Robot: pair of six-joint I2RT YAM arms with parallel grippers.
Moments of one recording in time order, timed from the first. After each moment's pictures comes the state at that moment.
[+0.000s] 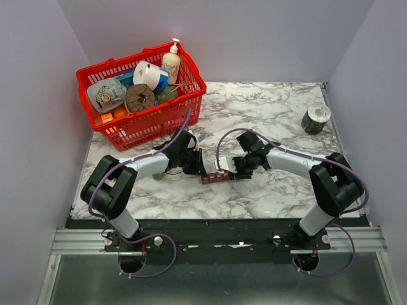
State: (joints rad) left arm -0.55 1.62 0.85 -0.13 0.48 -0.48; right arm 0.60 1.64 0.93 -0.44 -0.41 -1.17
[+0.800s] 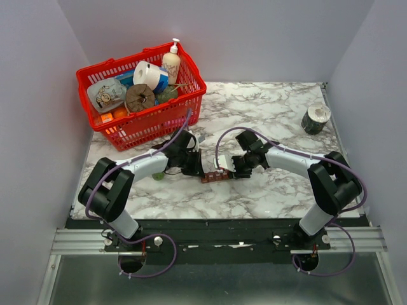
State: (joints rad) left arm -0.55 1.59 0.86 -0.24 0.47 -0.44; right arm 0.60 1.66 0.94 -0.44 -0.40 -1.15
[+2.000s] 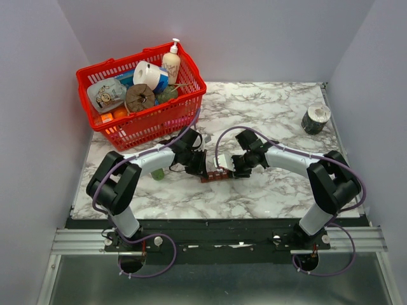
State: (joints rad) left arm -0.59 1.68 0.96 -0.33 0.46 -0.38; right arm 0.60 1.67 0.95 -0.44 -0.40 -1.14
